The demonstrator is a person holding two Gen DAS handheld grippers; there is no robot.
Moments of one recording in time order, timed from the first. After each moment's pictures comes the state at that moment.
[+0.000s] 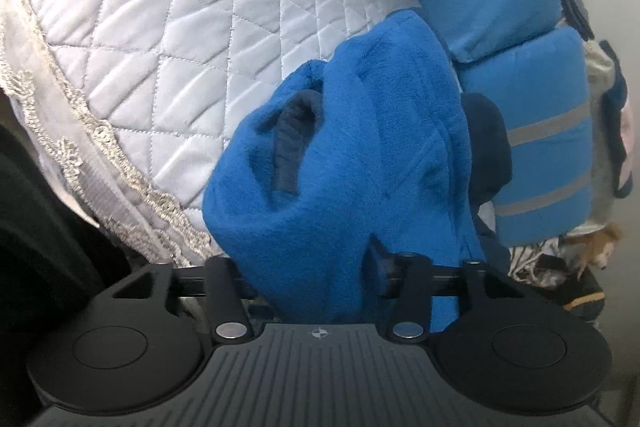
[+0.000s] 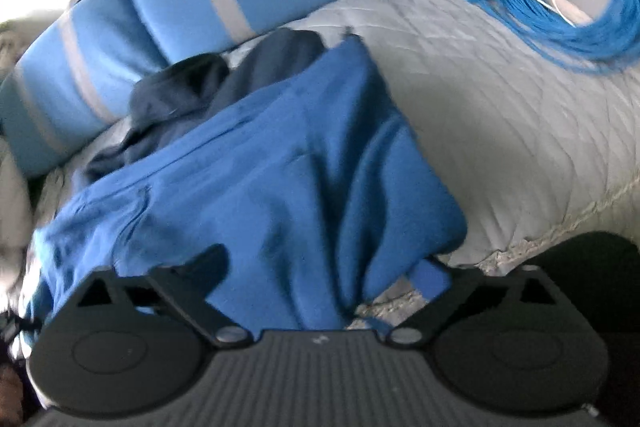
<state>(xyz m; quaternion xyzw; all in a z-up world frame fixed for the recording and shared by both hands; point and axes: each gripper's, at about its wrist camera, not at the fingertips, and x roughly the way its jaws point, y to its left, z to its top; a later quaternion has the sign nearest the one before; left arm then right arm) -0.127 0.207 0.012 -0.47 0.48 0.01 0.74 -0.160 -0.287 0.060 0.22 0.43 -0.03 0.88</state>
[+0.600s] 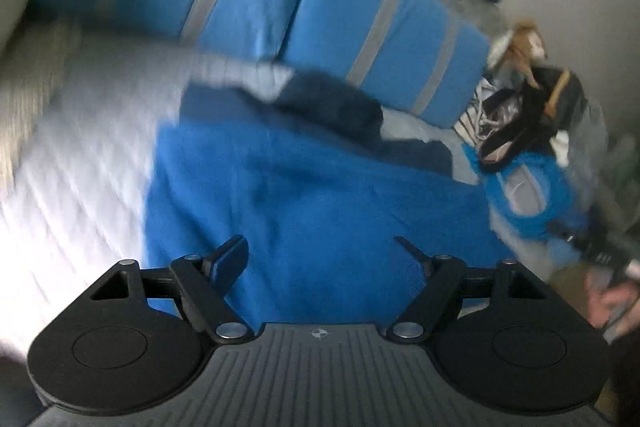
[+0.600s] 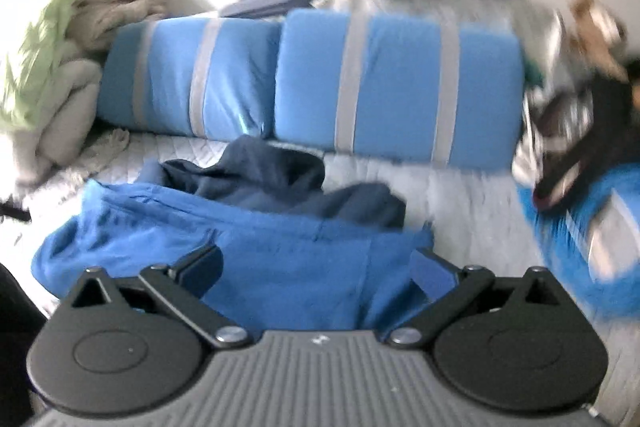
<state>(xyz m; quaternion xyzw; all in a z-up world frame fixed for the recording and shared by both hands) -0.135 0.171 0.127 -0.12 0.38 -0.18 0.90 -0.172 -0.264 0.139 -0.04 0.27 0.08 0.96</state>
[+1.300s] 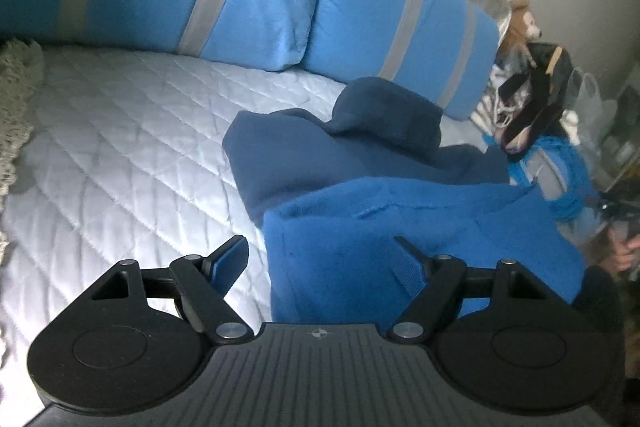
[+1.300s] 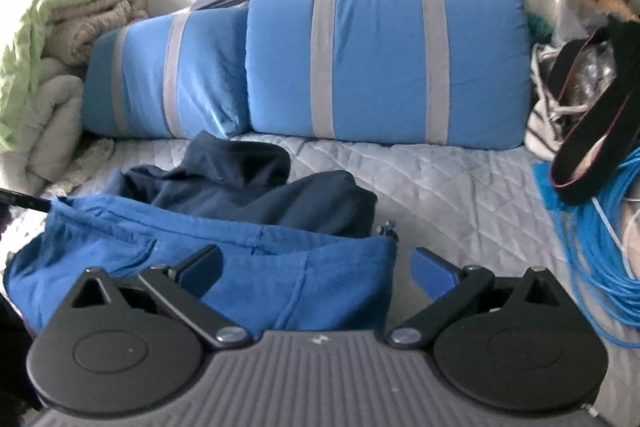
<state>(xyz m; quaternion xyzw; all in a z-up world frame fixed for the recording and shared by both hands) -0.012 0.249 0.053 -0.11 0.39 -0.28 0.87 -0.087 -0.350 0.097 0.04 0.29 0.12 0.95</state>
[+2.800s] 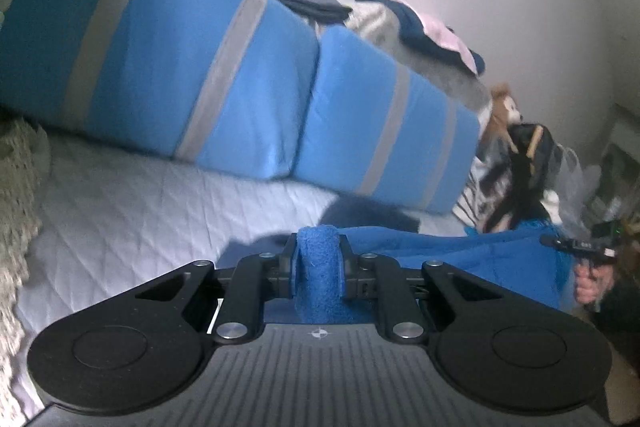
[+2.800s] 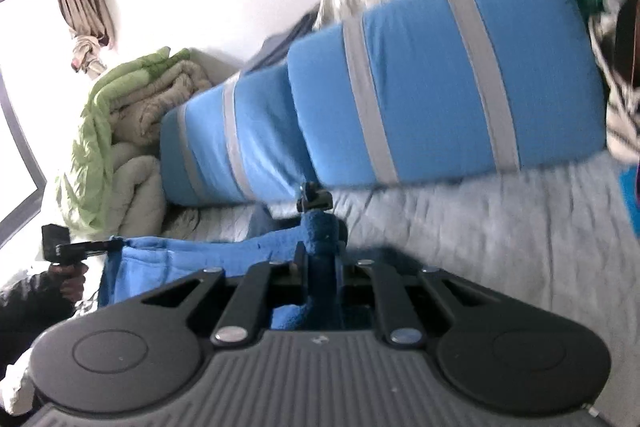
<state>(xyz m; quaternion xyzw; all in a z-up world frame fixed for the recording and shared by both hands) -0.006 0.261 0.113 -0.15 0.26 -0.25 0.92 -0.005 -0.420 0.119 0.17 0.24 0.25 0.92</state>
